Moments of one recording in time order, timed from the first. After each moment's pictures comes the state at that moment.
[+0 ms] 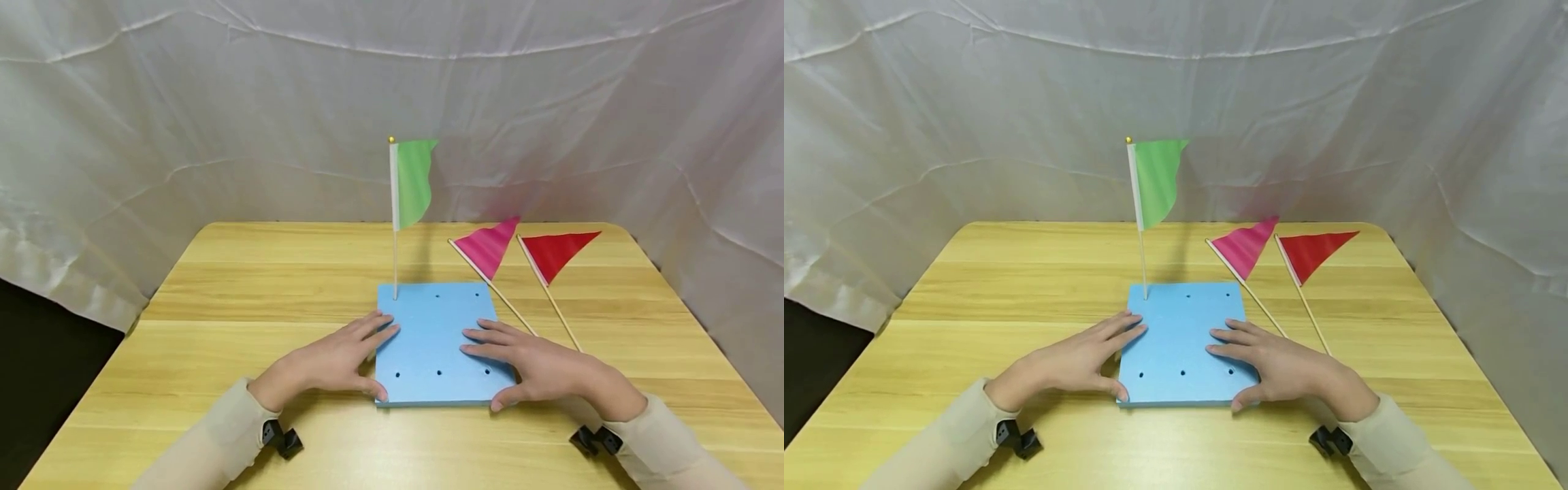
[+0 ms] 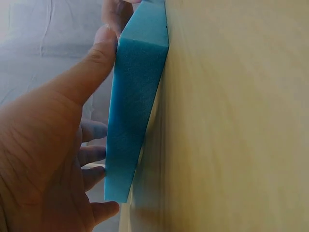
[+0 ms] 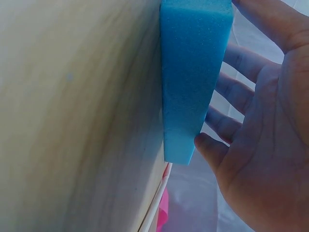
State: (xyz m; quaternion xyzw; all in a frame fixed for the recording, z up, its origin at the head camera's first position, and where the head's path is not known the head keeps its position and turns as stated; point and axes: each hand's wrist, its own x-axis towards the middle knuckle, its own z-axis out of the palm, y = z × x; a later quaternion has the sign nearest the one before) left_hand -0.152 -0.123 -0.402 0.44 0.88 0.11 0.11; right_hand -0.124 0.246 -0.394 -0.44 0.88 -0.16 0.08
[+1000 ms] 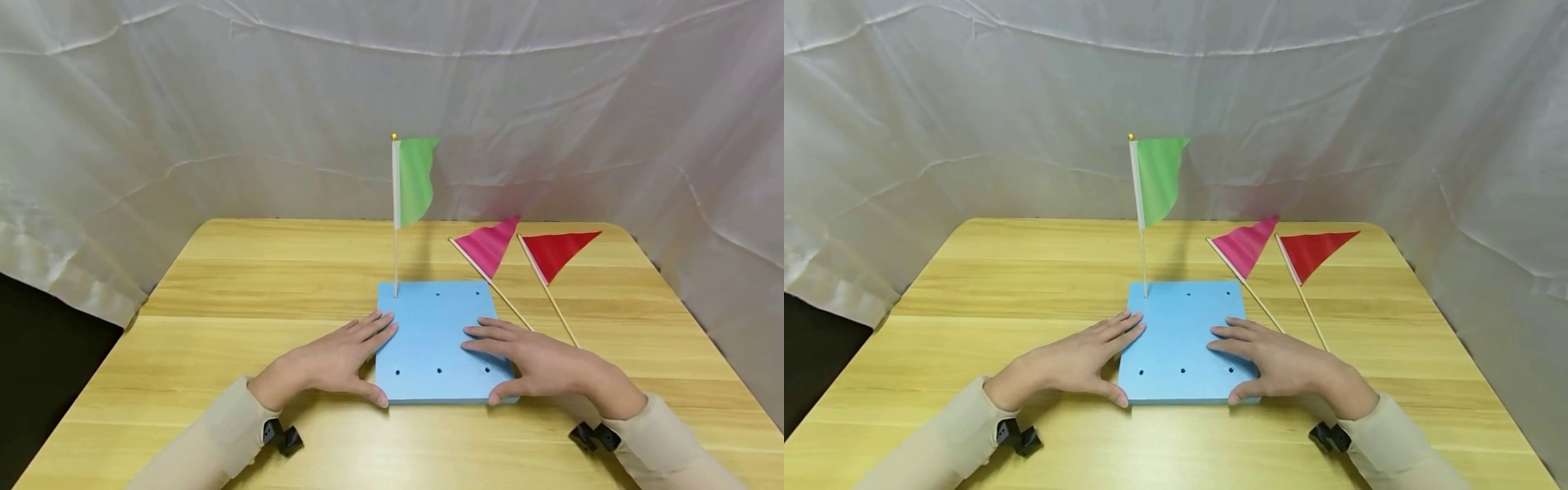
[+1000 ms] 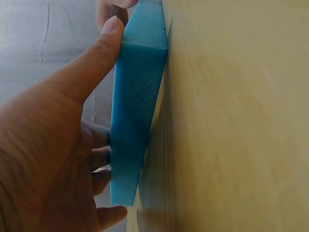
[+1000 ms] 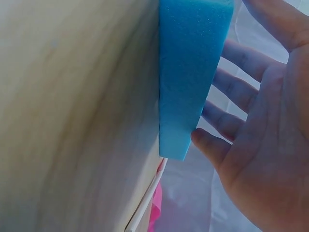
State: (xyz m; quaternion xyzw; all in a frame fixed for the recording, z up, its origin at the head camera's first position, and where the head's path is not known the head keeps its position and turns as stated) left_hand -0.150 -0.122 -0.401 0.43 0.88 0.10 0.15; right_hand -0.125 0.245 -0.389 -0.43 0.89 -0.15 0.08
